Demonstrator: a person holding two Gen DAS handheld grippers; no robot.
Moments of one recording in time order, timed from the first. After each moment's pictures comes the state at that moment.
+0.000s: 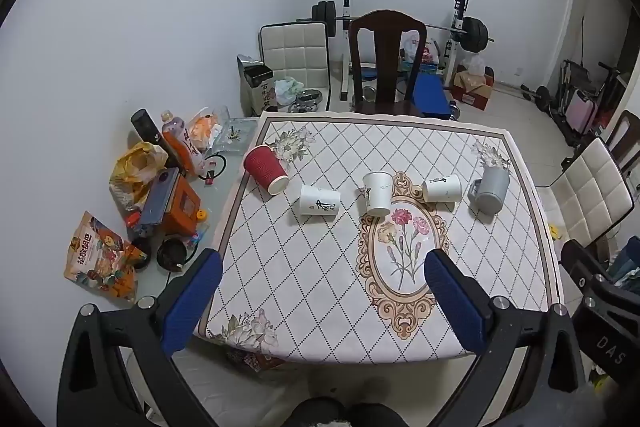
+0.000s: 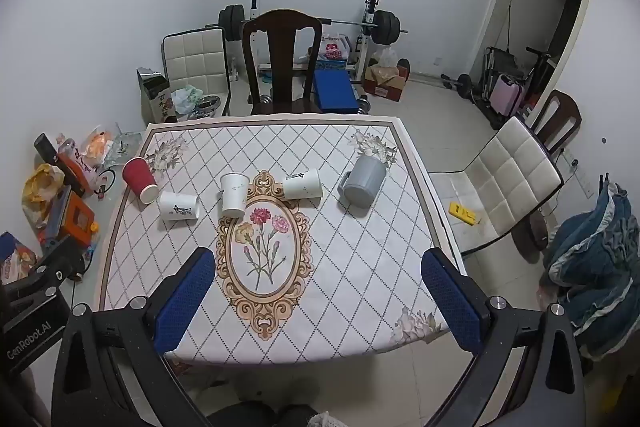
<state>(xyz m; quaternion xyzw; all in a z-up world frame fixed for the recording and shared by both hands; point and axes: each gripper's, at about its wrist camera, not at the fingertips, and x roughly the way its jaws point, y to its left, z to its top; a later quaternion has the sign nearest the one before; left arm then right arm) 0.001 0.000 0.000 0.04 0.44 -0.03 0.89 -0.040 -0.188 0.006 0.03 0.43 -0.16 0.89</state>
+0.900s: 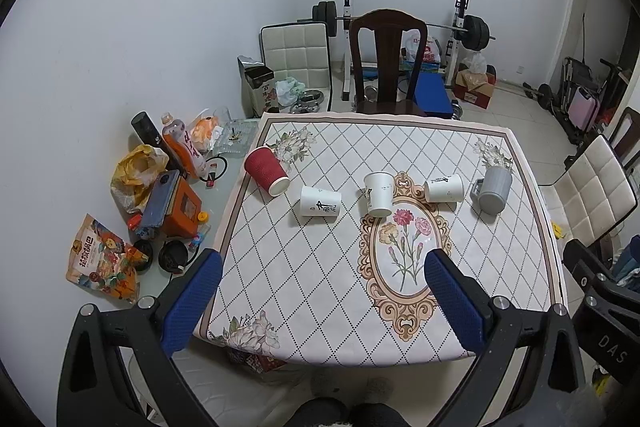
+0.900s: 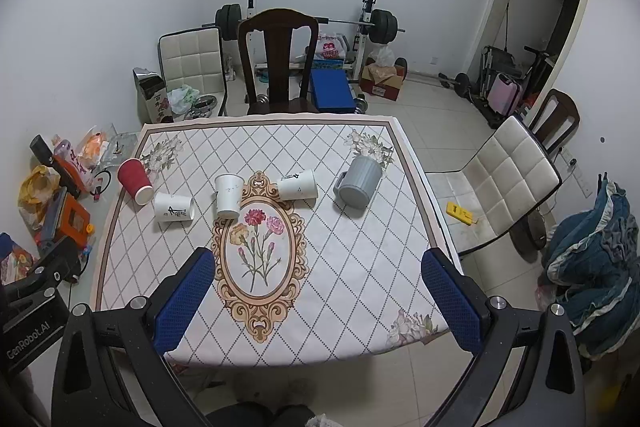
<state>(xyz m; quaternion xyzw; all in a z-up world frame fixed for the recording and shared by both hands) 0.005 0.006 -0.010 0.05 0.44 -0.03 0.90 -0.038 -0.198 0.004 0.03 0.44 -0.16 0.89</state>
